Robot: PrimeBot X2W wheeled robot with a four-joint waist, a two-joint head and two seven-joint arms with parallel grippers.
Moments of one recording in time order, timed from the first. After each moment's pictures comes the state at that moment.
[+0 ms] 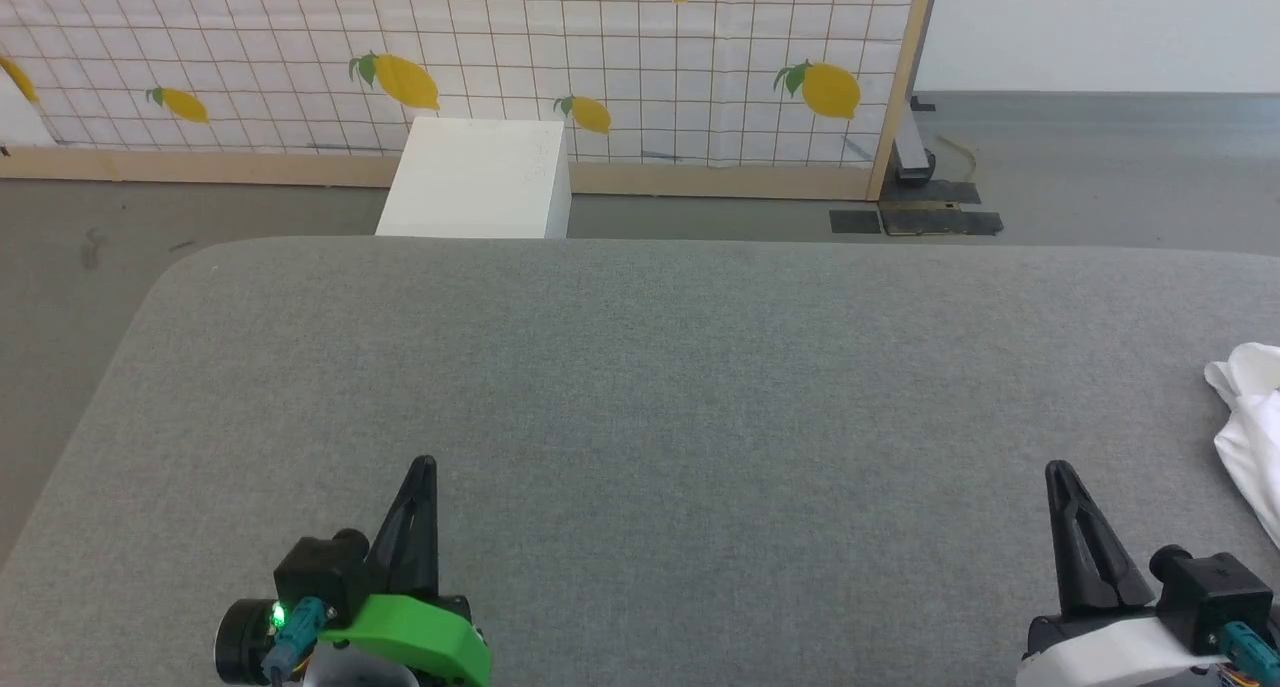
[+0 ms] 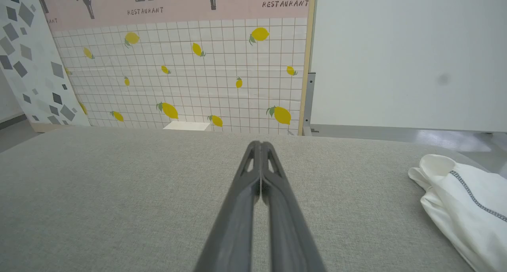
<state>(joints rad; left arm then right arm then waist) 0.00 0.06 -0.08 0.18 -0.17 -0.07 -0.26 0.12 -0.05 -0.08 0.03 0.07 0.13 -0.21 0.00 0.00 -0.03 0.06</state>
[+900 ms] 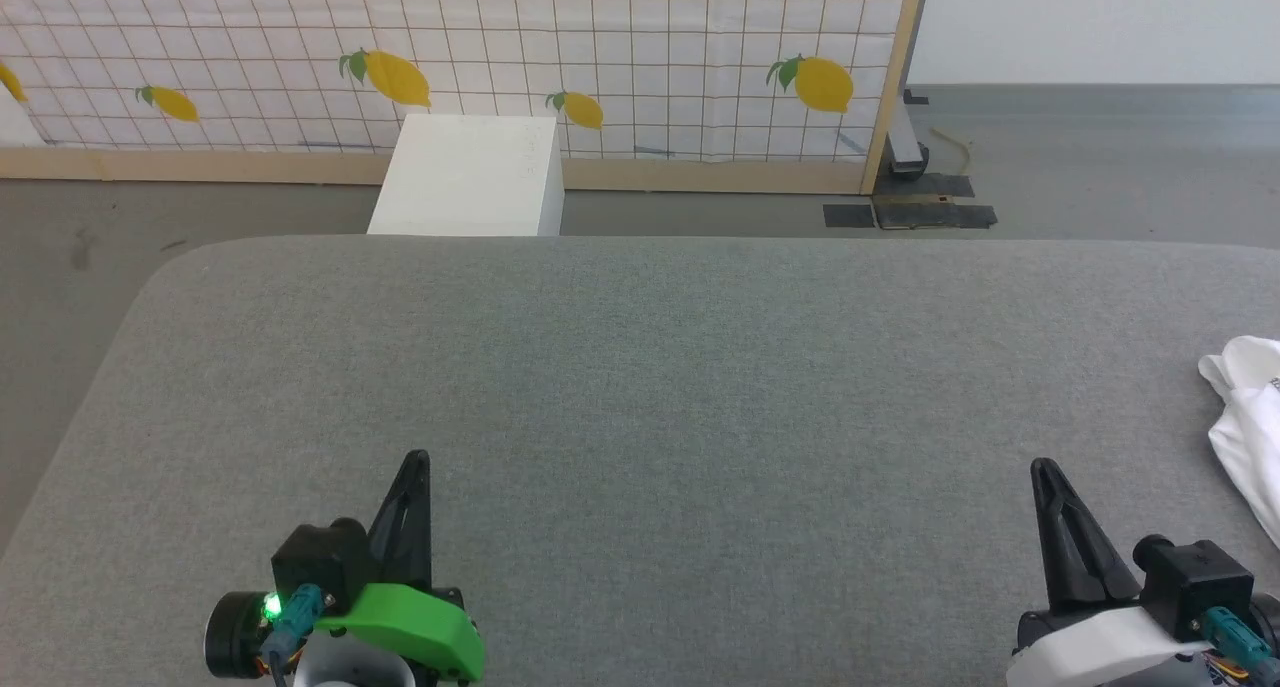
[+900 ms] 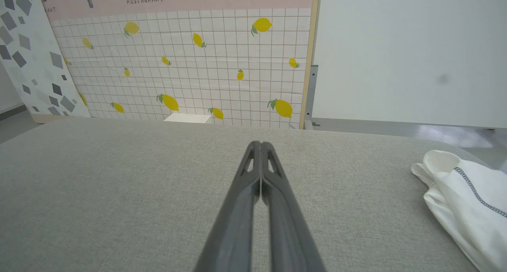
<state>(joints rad) 0.00 0.06 -0.06 0.14 -0.14 -0.06 -0.20 0.11 -0.05 -0.07 0.03 0.06 0.13 -0.17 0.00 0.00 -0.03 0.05</state>
